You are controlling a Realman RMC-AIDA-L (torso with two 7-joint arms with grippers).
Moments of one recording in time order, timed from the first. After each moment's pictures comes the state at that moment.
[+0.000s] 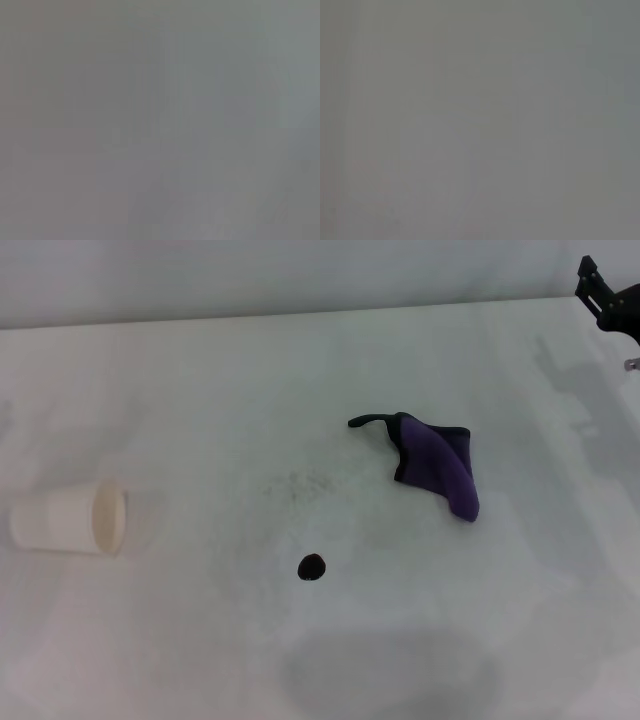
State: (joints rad) left arm -0.35 -2.00 0.90 0.41 -2.27 -1.07 2.06; right arm 0.45 2.02 1.76 0.22 -0.05 0.97 -2.90
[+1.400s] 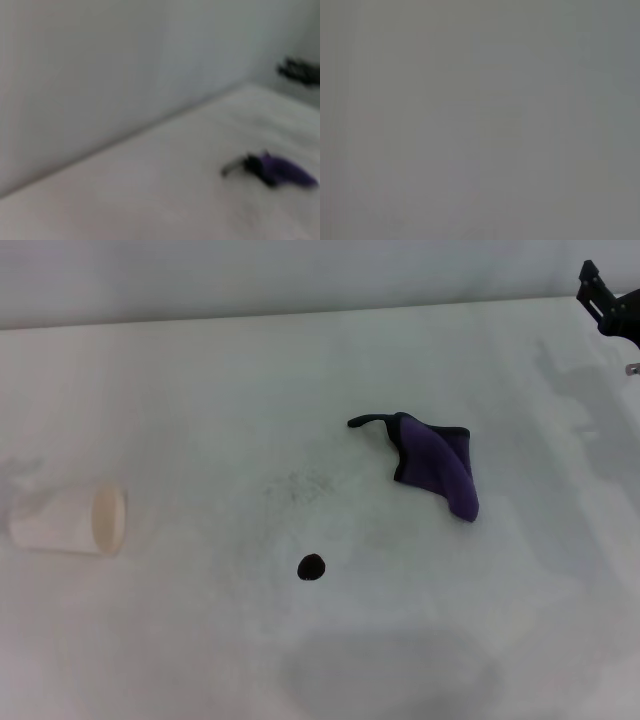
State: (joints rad) left arm -0.43 -1.76 0.85 0.93 -1.21 -1.64 1.42; right arm 0.45 2.02 1.76 0.22 -0.05 0.98 -2.89
